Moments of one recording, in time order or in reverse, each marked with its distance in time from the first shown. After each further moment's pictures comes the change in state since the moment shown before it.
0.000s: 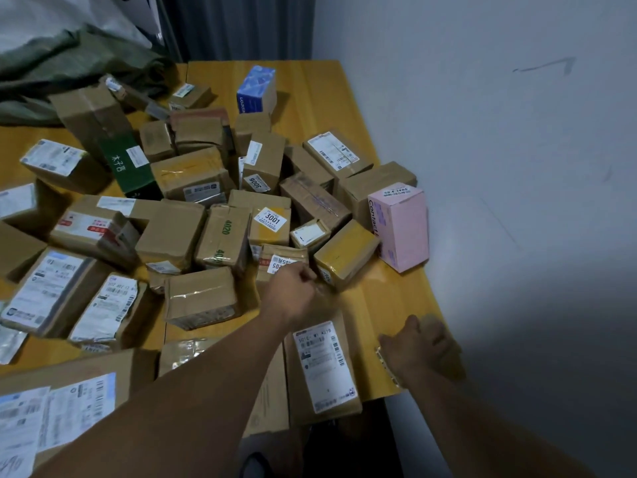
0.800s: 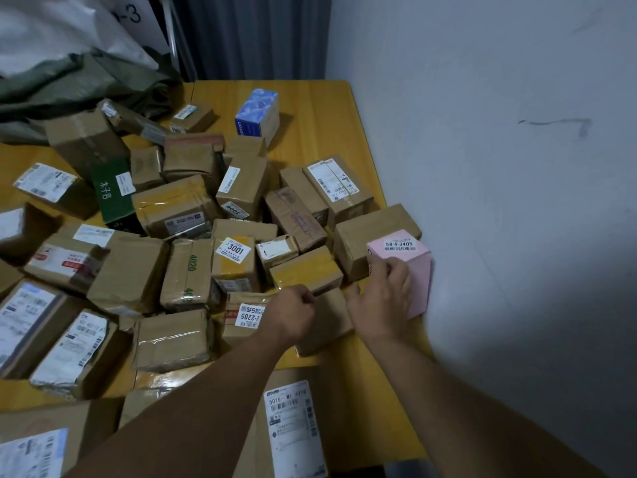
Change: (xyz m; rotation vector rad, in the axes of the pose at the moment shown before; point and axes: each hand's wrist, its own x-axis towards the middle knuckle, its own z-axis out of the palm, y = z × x) left_hand 0.062 0.044 0.025 0.123 -0.046 -0.068; right_hand 0.058 -0.122 -0.075 0.150 0.489 -0.673
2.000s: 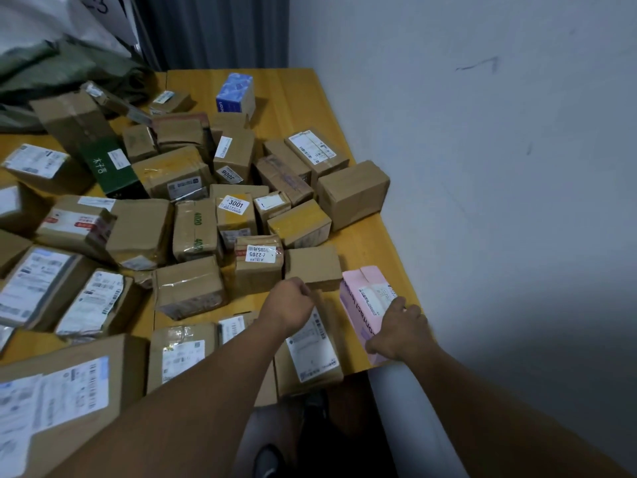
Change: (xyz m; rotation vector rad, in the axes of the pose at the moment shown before) left_hand -0.100 -0.051 0.015 0.047 -0.088 0.041; right_hand -0.151 0.050 -0.063 -0.284 -0.697 0.386
